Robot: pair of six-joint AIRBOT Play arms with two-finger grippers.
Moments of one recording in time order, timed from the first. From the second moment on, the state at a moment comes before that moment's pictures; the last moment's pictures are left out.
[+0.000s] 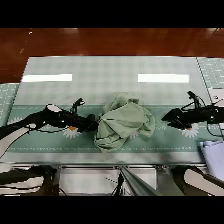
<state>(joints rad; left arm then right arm) -0.24 -1.46 0.59 0.36 -0.97 -1.10 -0.36 -1.24 0.67 -0.89 1.26 1.19</state>
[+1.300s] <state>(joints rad) 0.18 -1.09 1.21 0.33 -1.15 -1.06 -0.14 -0.92 1.06 -0.93 1.10 1.32</state>
